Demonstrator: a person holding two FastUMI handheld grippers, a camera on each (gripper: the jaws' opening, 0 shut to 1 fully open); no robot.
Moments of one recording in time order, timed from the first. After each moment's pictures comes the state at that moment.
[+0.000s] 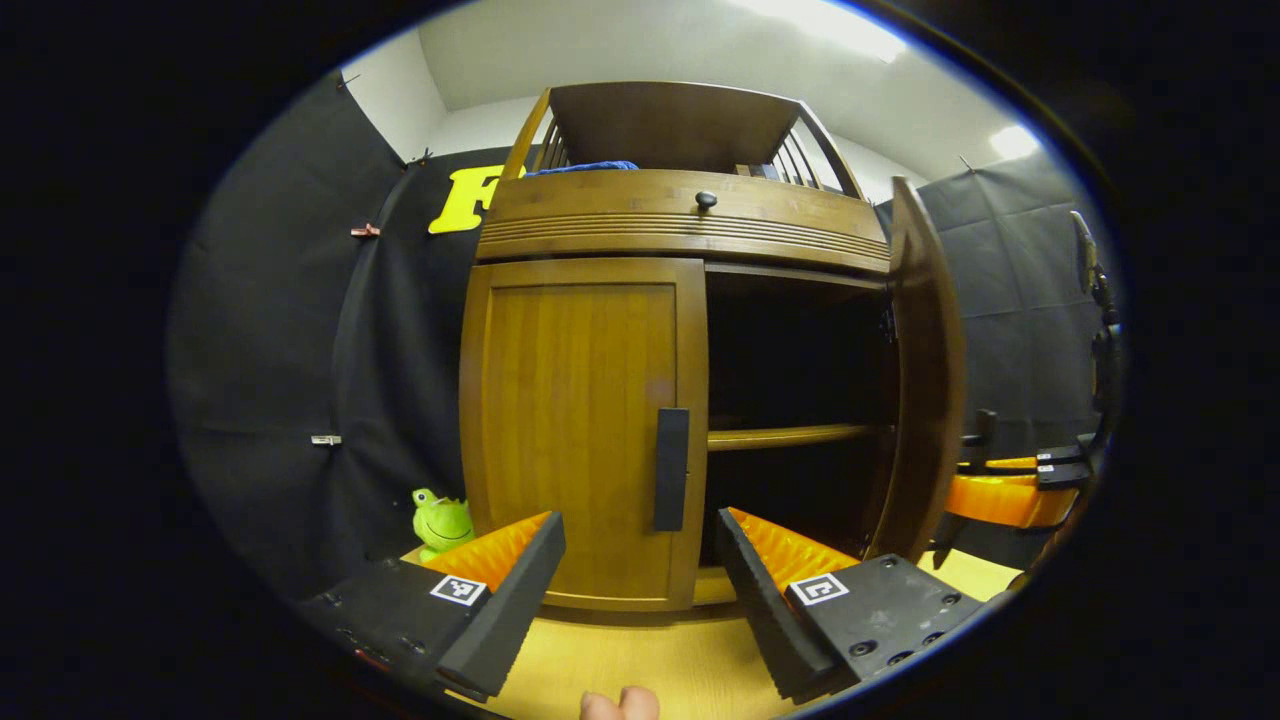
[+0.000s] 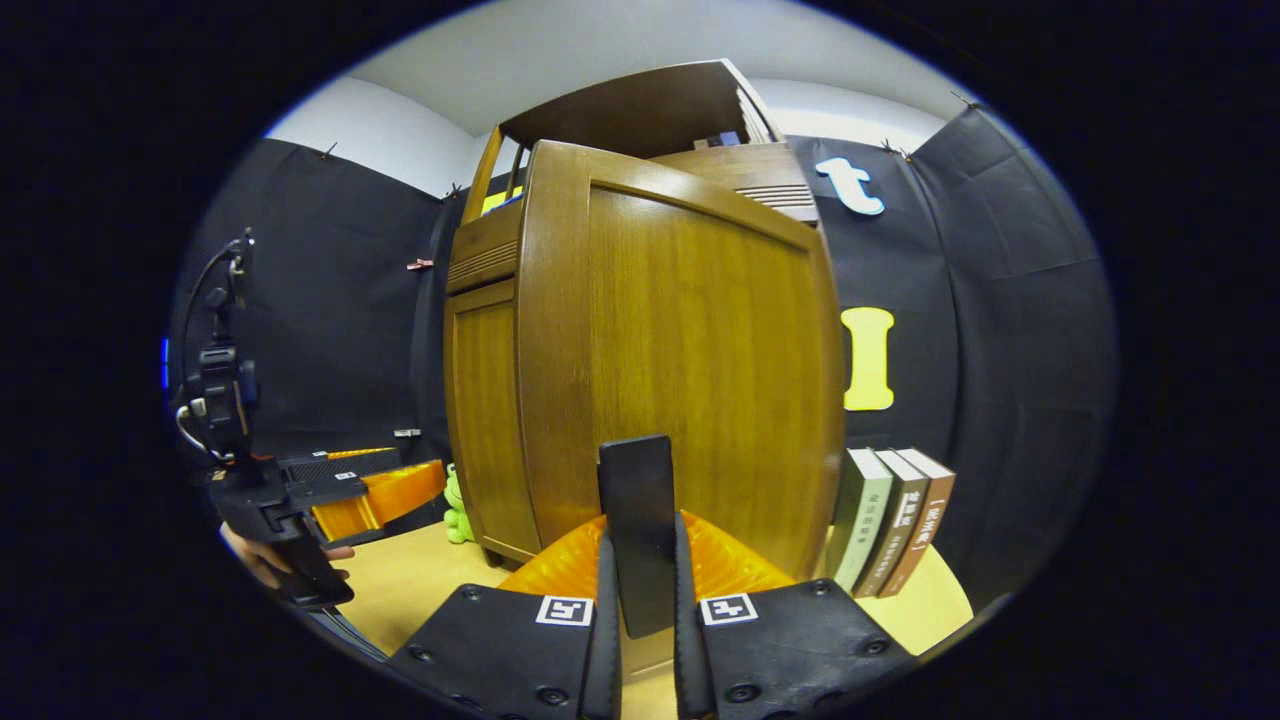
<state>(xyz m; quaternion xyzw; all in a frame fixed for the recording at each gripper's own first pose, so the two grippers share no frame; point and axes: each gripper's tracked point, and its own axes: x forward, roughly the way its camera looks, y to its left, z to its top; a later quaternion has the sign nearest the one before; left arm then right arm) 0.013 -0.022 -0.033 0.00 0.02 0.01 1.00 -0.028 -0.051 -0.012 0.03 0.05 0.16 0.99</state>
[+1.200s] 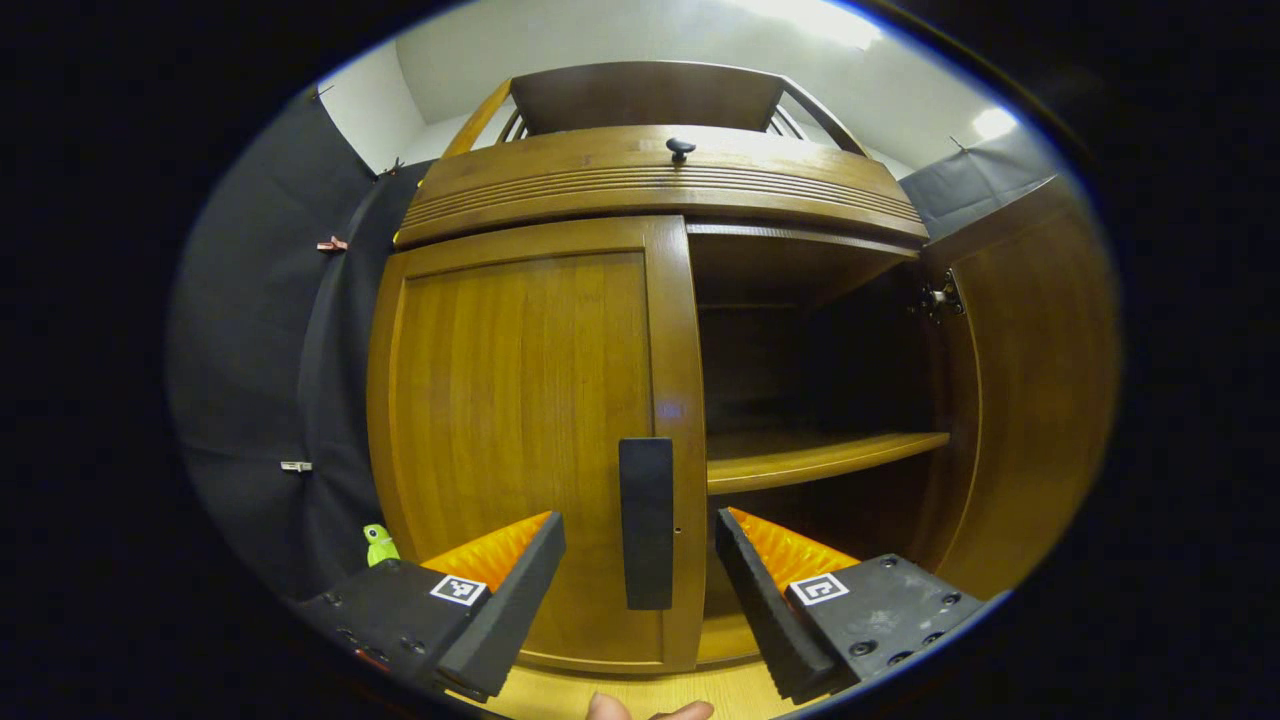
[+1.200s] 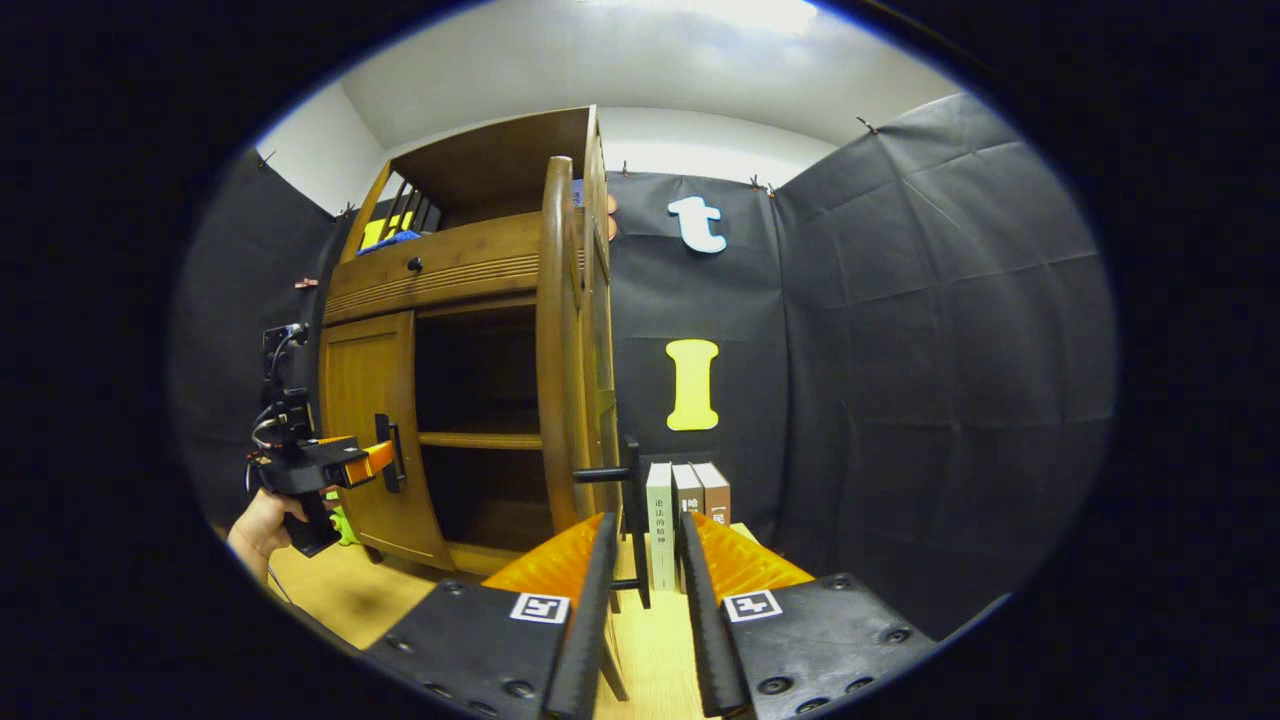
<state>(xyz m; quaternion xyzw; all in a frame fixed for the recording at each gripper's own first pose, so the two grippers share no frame) 0.142 -0.030 -0.044 0.02 0.00 0.02 1.00 -0.081 -0.245 0.014 0.01 0.00 -0.03 1.00</state>
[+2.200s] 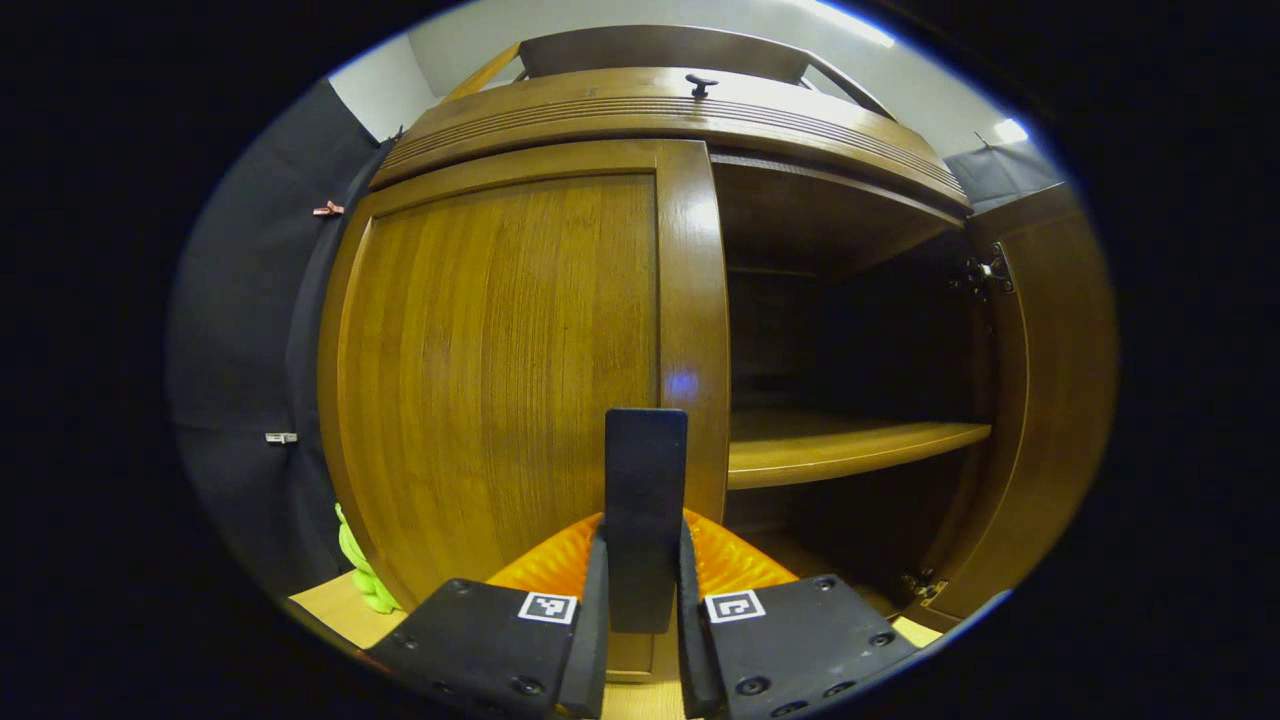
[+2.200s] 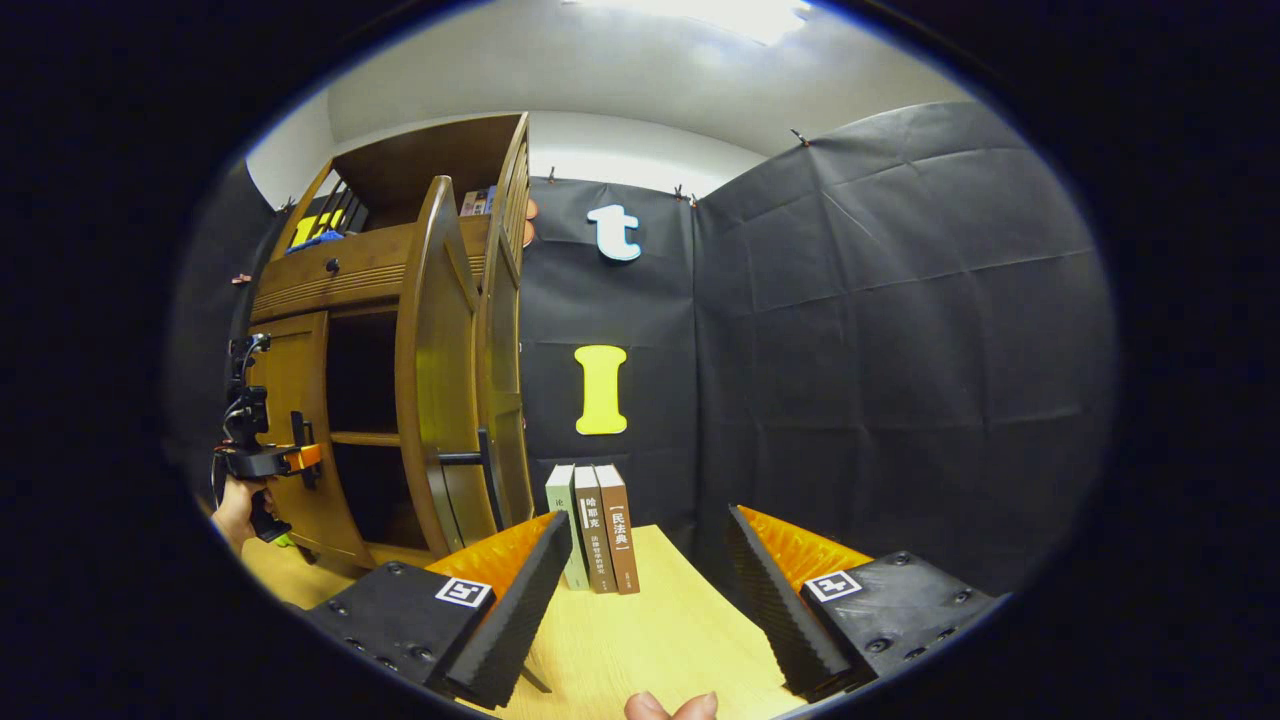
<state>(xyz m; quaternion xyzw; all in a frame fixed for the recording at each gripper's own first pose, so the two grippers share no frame) 0.182 -0.028 -0.073 -0.01 0.05 0.03 1.00 -0.105 -0.313 0.013 0.01 -0.02 -0.13 0.99</state>
